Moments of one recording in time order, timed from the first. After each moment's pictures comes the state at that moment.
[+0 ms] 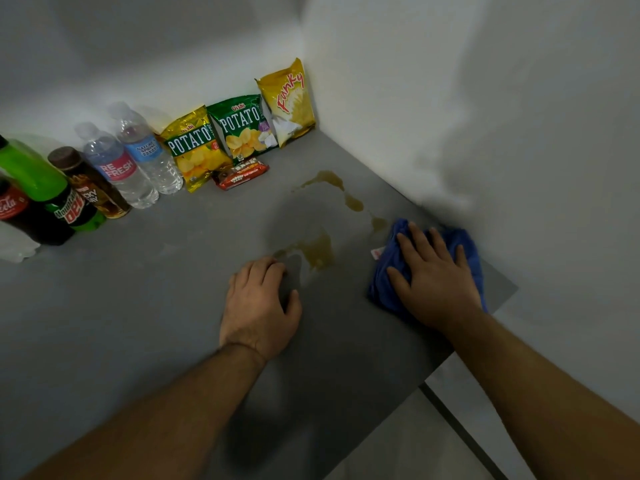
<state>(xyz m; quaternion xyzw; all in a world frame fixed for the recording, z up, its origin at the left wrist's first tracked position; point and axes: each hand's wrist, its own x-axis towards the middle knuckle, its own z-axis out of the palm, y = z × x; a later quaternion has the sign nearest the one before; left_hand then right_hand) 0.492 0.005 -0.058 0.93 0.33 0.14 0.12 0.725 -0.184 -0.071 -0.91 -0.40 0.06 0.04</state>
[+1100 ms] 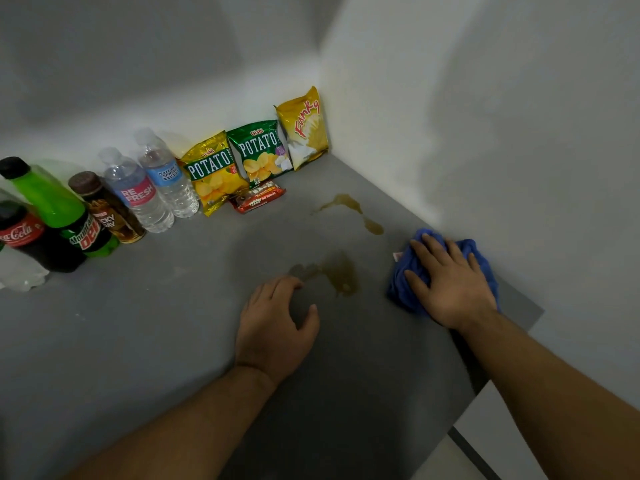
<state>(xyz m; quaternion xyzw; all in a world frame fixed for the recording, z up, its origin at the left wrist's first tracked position) 0.483 0.035 -0.050 0.90 0.31 0.23 0.22 0.740 -0.154 -0.066 -0.92 -0.38 0.05 0.06</state>
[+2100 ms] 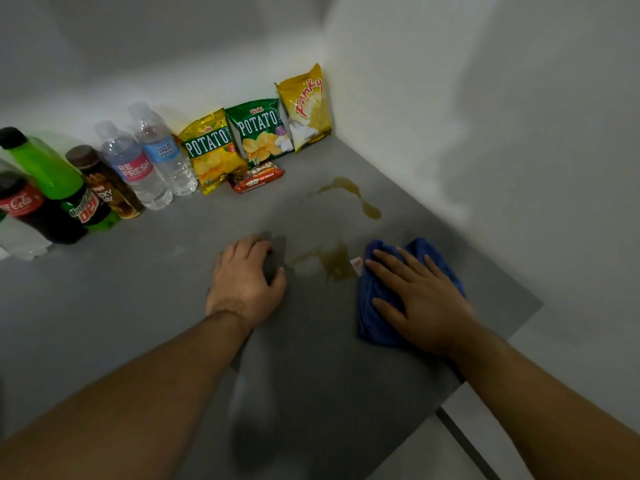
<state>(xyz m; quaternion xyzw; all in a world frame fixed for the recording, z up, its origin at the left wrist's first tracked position) 0.495 0.080 -0.052 0.92 0.36 0.11 0.13 0.699 -0.164 -0.069 -0.83 -0.55 0.09 0.05</state>
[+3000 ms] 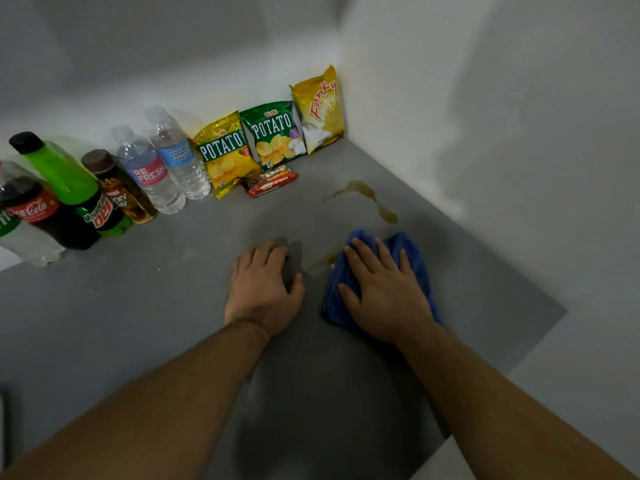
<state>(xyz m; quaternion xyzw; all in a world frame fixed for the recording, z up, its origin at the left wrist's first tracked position) 0.496 0.083 -0.054 0.92 0.36 0.11 0.14 0.653 -0.078 -0.071 -0.86 -0.50 0.07 0.07</state>
